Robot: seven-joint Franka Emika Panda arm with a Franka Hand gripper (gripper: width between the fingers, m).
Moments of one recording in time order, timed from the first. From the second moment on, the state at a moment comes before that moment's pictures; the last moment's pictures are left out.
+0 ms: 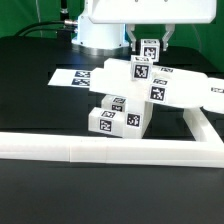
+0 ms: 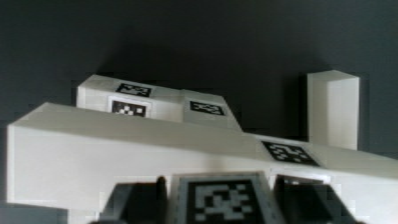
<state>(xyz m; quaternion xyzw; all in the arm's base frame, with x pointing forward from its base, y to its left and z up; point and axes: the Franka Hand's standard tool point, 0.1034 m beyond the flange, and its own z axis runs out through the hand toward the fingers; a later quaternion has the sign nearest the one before) 0.519 0.060 0.120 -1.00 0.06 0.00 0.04</state>
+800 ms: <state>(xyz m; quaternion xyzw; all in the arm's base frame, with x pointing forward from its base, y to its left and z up) 0.526 0.055 0.116 -1.00 0.06 -0.03 0.03</state>
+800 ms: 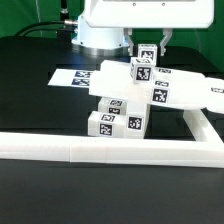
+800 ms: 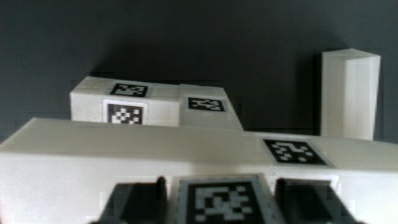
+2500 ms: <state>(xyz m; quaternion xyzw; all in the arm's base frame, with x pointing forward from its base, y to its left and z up) 0.527 0.061 0.116 -0.91 0.40 -0.01 0.05</state>
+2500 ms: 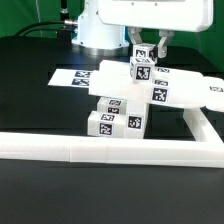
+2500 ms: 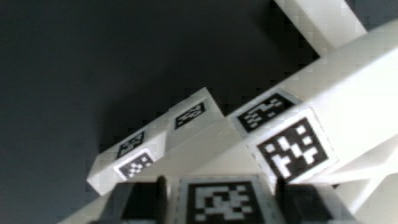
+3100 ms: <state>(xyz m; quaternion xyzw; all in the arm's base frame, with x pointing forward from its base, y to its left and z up) 0.527 0.063 0.116 -0.84 0.55 0.00 0.06</state>
